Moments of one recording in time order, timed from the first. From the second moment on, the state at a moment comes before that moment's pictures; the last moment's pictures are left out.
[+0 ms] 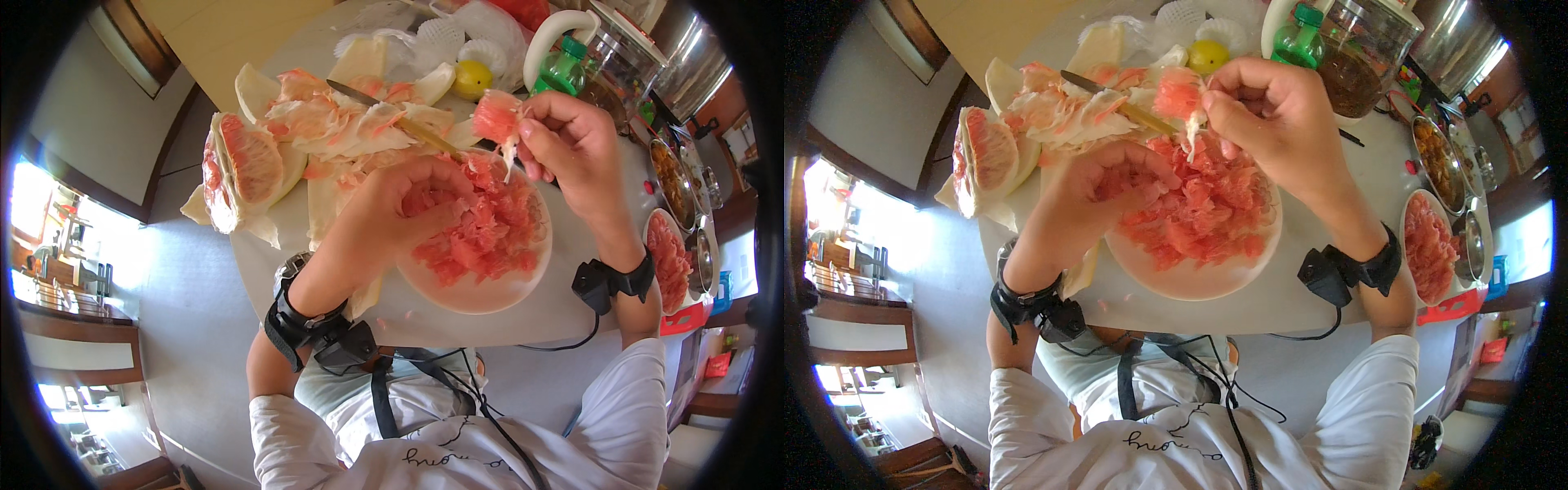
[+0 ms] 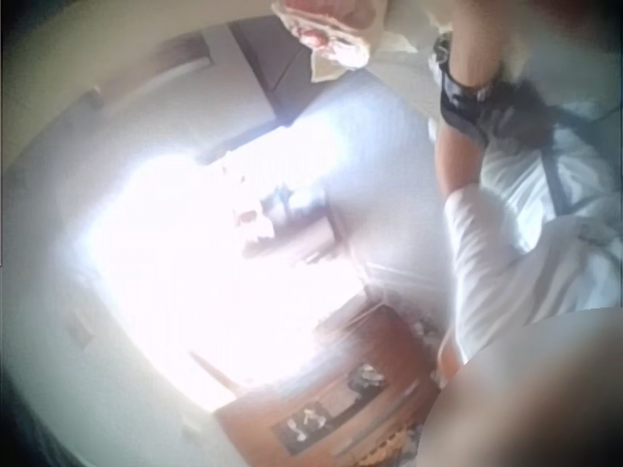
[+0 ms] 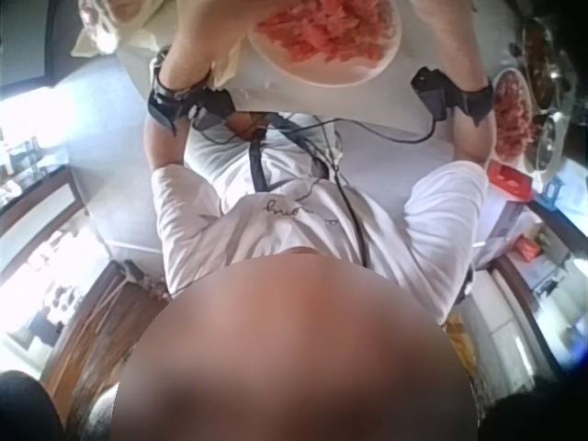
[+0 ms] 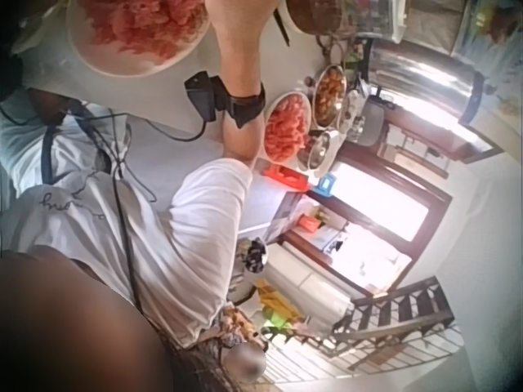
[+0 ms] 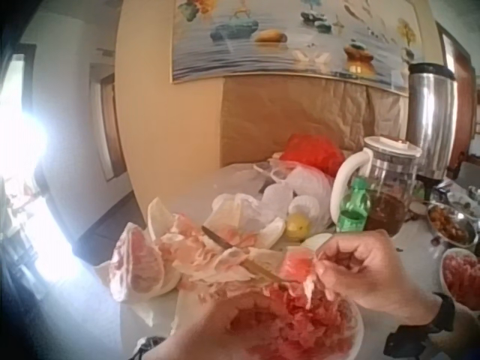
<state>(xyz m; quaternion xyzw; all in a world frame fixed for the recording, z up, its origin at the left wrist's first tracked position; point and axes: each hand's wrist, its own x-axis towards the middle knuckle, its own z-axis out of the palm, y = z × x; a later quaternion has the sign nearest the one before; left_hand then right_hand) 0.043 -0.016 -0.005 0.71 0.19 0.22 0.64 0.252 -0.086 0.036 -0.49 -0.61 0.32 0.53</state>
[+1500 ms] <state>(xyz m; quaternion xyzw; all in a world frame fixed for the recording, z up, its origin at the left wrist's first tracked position) 0.045 -0.032 0.004 0.66 0.23 0.33 0.63 0.213 -0.098 0.011 -0.51 -0.78 -0.08 0.34</state>
